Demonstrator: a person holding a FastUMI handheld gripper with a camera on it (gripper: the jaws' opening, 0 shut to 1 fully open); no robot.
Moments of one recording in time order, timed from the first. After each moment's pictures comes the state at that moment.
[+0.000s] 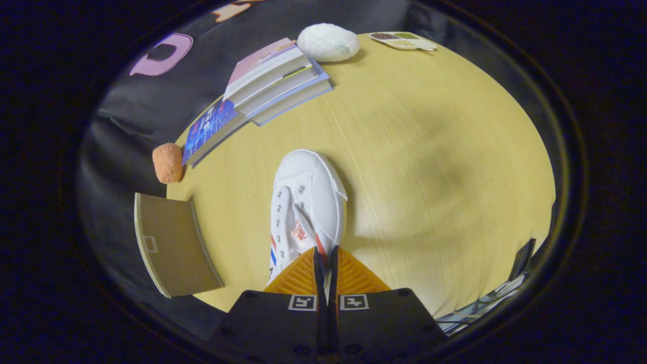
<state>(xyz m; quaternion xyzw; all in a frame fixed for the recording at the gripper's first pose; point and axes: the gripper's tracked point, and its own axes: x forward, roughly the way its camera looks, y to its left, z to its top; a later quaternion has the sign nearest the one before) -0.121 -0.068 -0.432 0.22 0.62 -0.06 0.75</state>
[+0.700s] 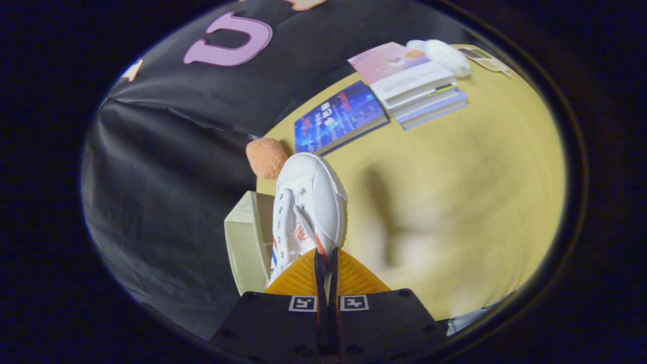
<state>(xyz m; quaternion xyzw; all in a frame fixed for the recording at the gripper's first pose) -0.052 0.135 -0.310 0.31 0.57 0.10 0.75</state>
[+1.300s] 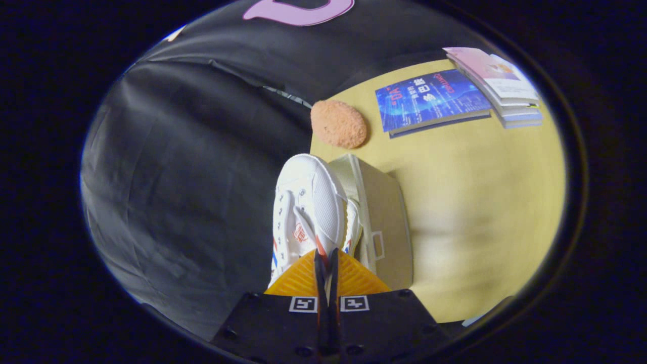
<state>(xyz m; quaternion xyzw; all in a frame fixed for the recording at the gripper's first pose) -0.065 0.294 -0.298 0.27 0.60 0.21 0.73</state>
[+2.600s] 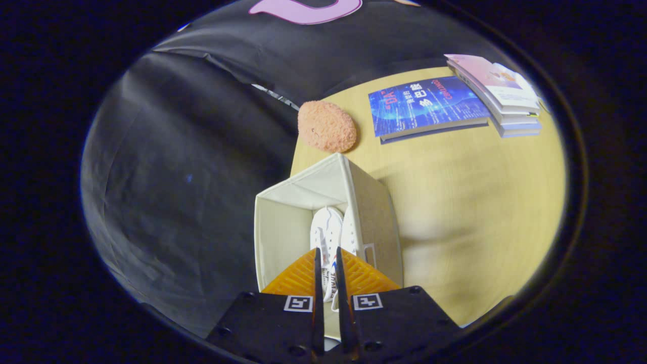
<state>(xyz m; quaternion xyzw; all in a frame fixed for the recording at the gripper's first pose) -0.044 0.290 -0.316 0.24 0.57 0.17 0.77</state>
